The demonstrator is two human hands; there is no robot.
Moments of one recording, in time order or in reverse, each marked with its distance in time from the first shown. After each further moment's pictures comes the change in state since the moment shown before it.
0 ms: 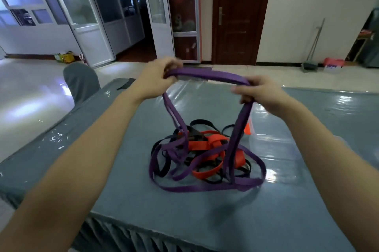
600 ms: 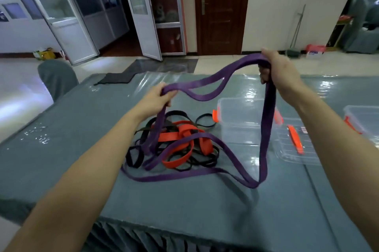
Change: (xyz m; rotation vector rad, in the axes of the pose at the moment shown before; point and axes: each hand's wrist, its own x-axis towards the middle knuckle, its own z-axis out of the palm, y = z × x) left_hand -0.009 0.037 0.152 -0.268 -0.113 -0.302; right_hand -0.069 0.028 -0.132 0.086 0.431 0.035
